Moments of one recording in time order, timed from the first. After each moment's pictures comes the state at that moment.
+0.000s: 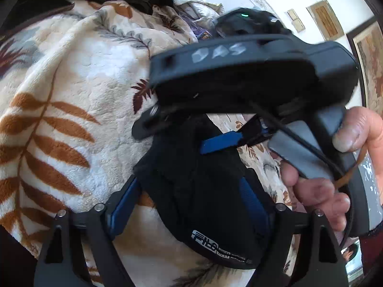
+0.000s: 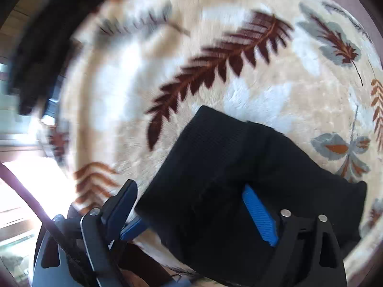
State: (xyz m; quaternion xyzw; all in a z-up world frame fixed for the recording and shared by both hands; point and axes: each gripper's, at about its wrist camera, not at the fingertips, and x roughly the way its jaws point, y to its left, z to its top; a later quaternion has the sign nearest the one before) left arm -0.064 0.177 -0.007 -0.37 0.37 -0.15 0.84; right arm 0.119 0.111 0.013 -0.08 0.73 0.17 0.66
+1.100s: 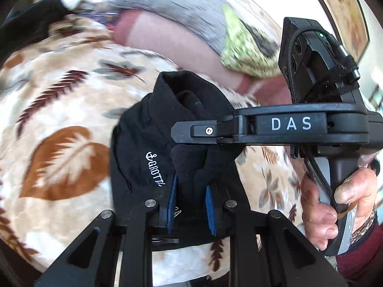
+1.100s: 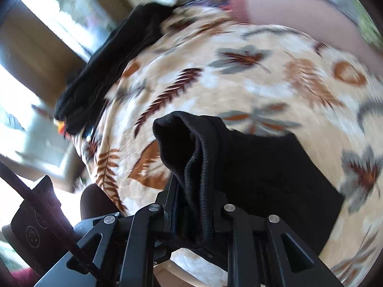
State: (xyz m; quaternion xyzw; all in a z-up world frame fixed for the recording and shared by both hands) left arm -0.078 -0.008 0.083 -0.14 0.42 -0.28 0.85; right arm -0.003 -0.105 0.121 0.09 0.55 0.20 0.81
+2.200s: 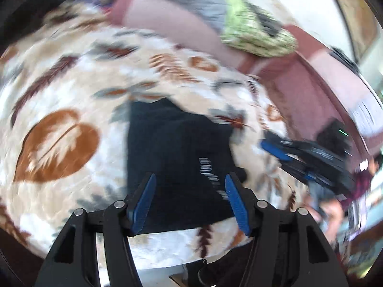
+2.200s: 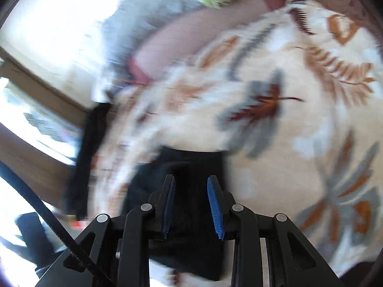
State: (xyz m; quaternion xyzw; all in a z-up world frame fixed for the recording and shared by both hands) left arm -0.076 -0.018 0.078 -0.14 0.49 -0.25 0.82; right arm -0.097 -0.316 0.074 0.35 0.39 0.10 0.84
